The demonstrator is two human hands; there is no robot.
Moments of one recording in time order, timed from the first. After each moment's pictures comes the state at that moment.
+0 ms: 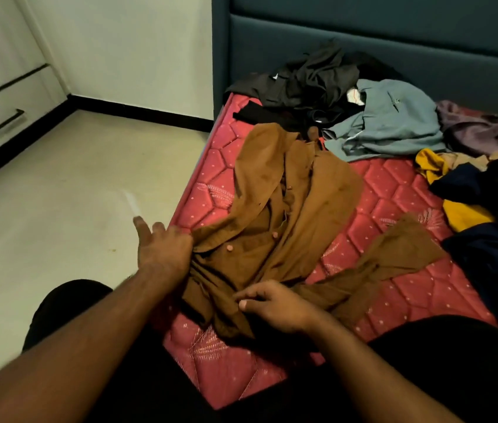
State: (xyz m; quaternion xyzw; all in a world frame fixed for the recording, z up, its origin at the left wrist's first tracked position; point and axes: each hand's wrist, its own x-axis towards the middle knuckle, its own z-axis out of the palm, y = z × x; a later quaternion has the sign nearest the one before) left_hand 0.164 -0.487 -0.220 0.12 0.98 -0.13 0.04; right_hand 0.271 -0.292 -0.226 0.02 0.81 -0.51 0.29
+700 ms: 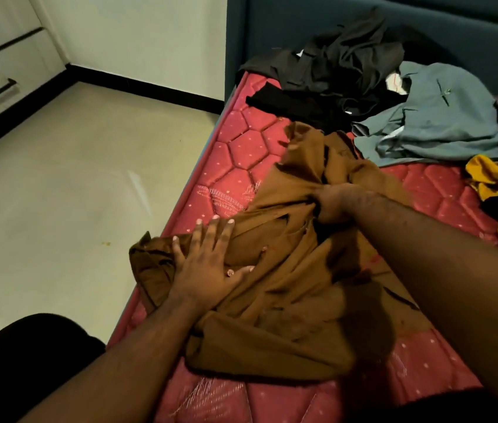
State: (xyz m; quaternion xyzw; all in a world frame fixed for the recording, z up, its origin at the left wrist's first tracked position) left_hand 0.116 -0.434 -0.302 0.14 0.98 0.14 0.06; right_hand 0.024 -0.161 -0.207 -0.03 0.94 0.12 0.30
